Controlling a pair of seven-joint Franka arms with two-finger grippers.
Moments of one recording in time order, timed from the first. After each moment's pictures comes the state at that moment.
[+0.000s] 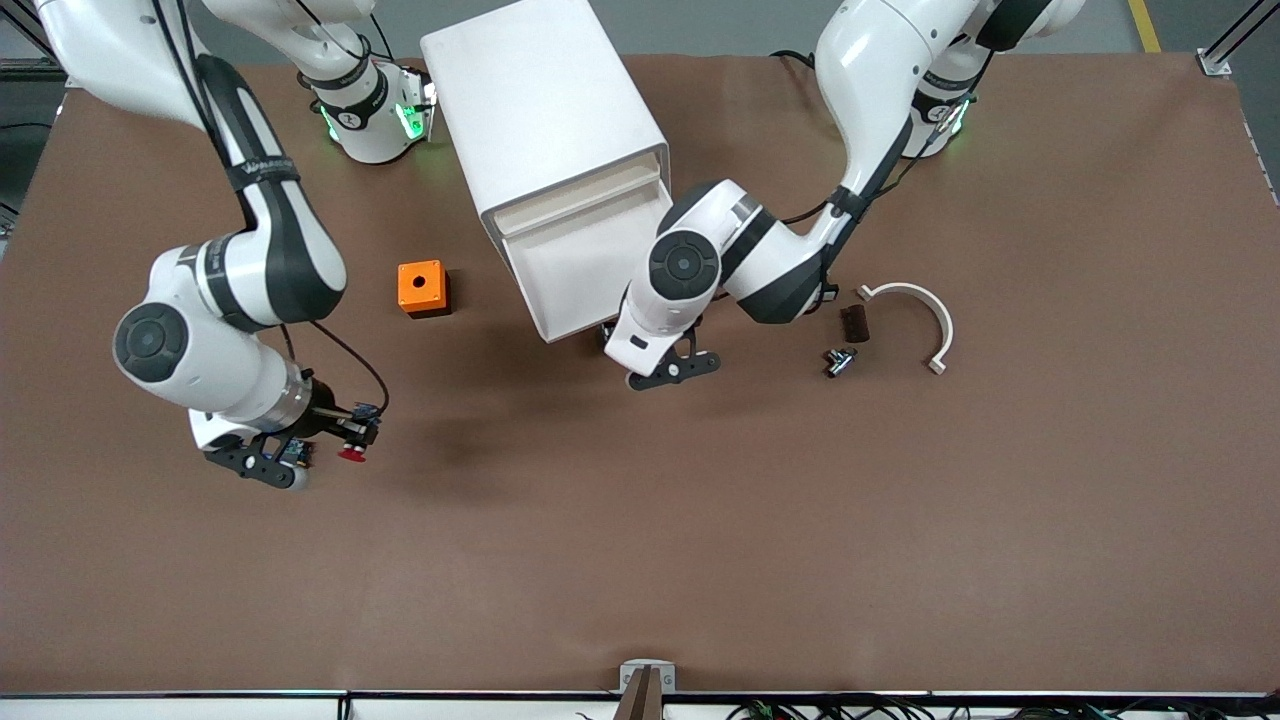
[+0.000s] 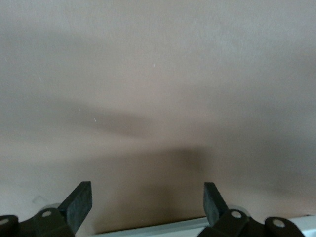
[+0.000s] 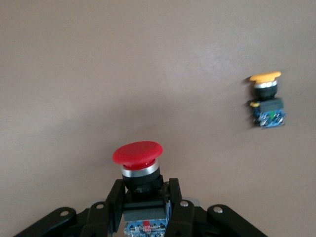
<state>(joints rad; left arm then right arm) -0.63 0.70 -0.20 -1.40 -0.11 2.05 -1.02 0.02 0.44 0.13 -1.71 0.02 2.16 0.43</state>
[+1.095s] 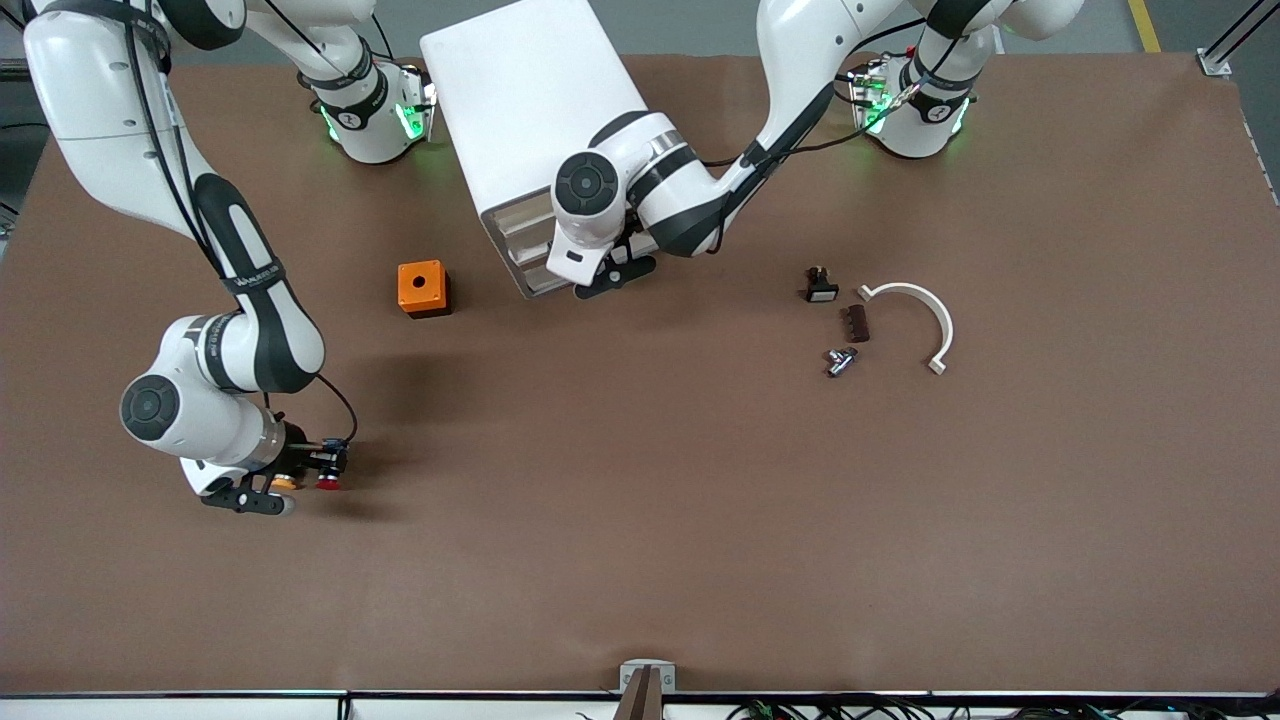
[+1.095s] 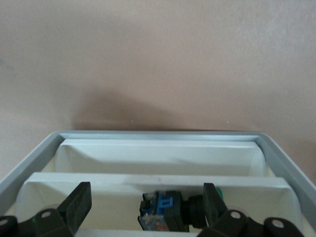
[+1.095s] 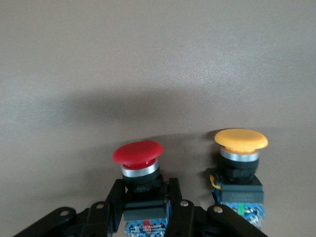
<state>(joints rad) -0.75 0.70 -0.33 -1.47 -0.11 2.02 -1.34 -0.07 0.67 0.09 -1.73 0.02 2.40 0.13</state>
